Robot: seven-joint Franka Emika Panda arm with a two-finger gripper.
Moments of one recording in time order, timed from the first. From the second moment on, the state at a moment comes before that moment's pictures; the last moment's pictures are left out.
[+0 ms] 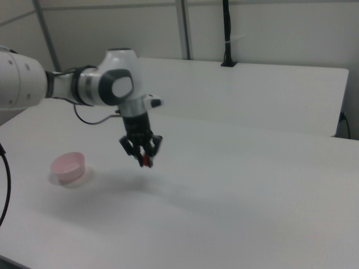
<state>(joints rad) 0.20 0.32 -0.23 -1.74 -0.06 1.94 -0.24</state>
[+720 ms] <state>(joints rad) 0.15 0.44 -0.24 -1.72 -0.06 2.07 -0.19</state>
